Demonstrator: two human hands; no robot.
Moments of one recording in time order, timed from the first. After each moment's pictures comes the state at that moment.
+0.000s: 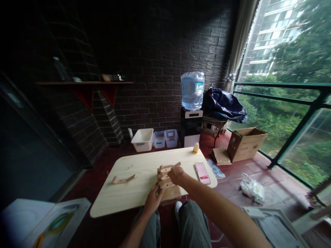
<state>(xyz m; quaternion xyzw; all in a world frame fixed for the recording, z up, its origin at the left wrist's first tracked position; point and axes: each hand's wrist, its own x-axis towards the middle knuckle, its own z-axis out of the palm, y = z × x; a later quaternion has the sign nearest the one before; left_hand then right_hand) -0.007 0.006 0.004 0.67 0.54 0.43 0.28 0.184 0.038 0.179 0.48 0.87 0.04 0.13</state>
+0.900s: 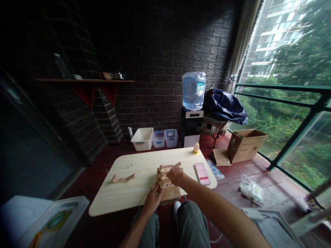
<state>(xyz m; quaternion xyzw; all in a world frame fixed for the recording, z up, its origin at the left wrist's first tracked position) -0.008 0.006 0.004 0.68 0.55 0.42 0.25 0.180 0.033 0.191 0.47 0.87 0.02 0.13</state>
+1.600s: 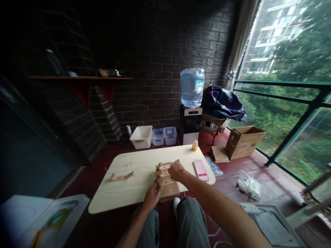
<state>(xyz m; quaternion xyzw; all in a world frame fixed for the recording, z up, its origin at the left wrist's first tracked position) -0.006 0.007 0.004 0.68 0.54 0.41 0.27 0.188 0.032 0.195 0.49 0.86 0.06 0.13</state>
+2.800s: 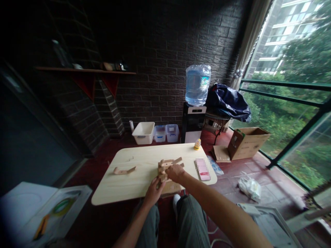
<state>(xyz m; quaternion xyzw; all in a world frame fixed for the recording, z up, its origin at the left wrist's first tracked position) -0.010 0.006 0.009 0.68 0.54 0.41 0.27 0.166 0.026 0.184 0.46 0.88 0.01 0.10</state>
